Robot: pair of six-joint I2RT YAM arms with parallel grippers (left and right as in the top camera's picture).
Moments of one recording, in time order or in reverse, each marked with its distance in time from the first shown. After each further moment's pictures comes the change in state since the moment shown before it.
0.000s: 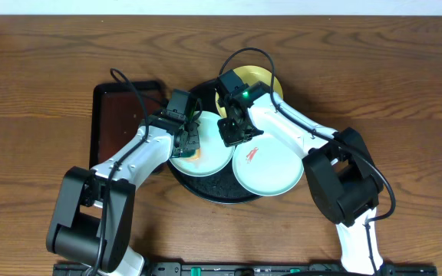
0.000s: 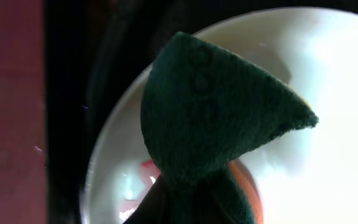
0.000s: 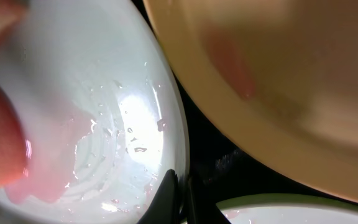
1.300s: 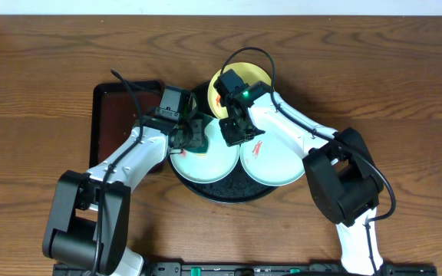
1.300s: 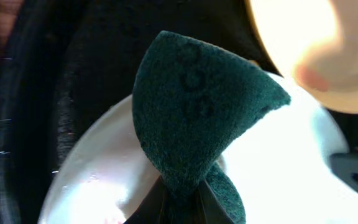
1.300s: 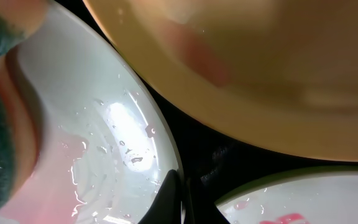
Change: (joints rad) left arm 0.029 -0.023 -0.014 0.093 0.246 0.121; right arm -0.001 0.000 0.003 -0.004 0.038 -0.003
